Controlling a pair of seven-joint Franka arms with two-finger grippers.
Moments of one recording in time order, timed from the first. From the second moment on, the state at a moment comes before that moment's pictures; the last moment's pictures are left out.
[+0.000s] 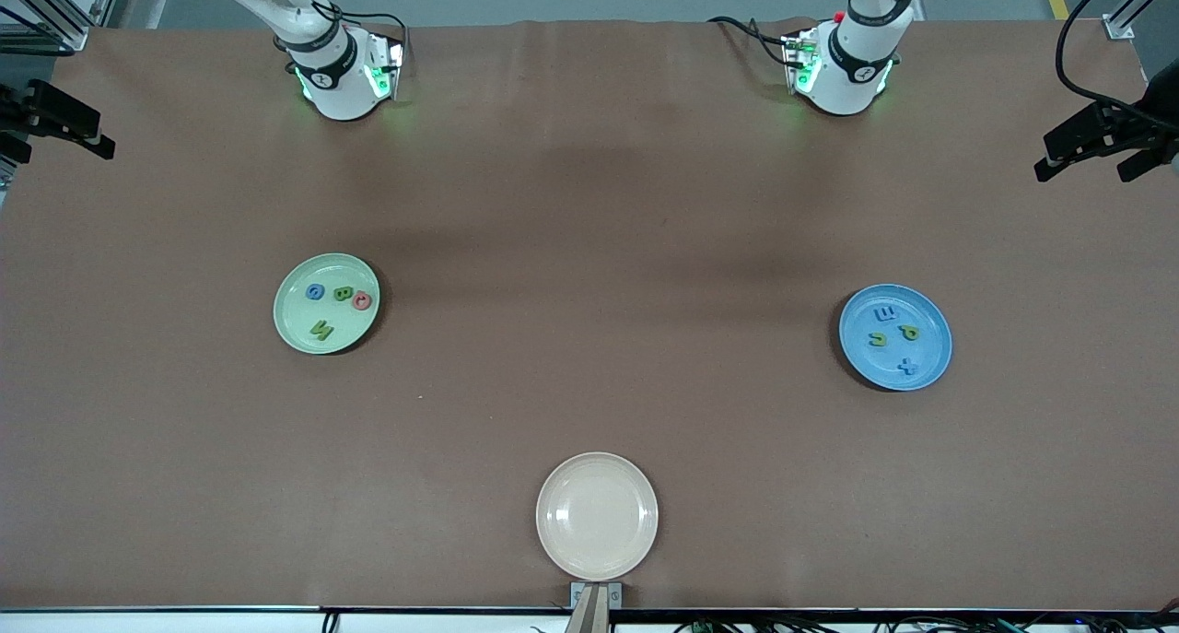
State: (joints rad) left arm -0.12 -0.11 0.13 -1.63 -0.04 1.53 0.00; right arm 0.00 -0.07 -0.07 -1.50 0.03 1.34 -0.09
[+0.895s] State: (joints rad) left arm -0.12 -0.02 0.12 -1.54 -0.03 1.58 0.00; right arm -0.01 -0.07 -0.07 -1.50 0.03 1.33 -0.09
